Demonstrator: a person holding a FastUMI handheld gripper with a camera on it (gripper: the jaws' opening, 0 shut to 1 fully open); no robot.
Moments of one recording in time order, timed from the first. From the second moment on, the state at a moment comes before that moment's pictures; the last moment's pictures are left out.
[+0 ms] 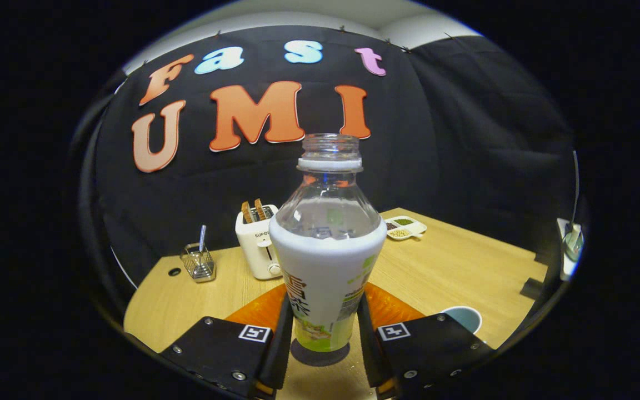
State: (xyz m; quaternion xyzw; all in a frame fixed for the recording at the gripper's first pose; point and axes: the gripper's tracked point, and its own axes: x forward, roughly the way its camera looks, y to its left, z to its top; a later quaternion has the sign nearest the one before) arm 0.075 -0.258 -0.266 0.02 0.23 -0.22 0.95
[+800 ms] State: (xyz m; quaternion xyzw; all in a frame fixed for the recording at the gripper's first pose) arm 0.078 -0.236 -0.359 -0.04 0.31 -0.21 0.93
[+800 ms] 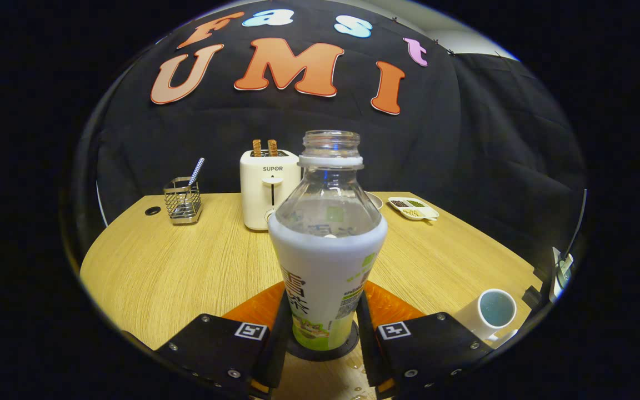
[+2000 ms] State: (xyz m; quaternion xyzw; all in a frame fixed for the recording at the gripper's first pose) arm 0.034 -0.131 -0.206 0.01 0.22 -0.13 0.97
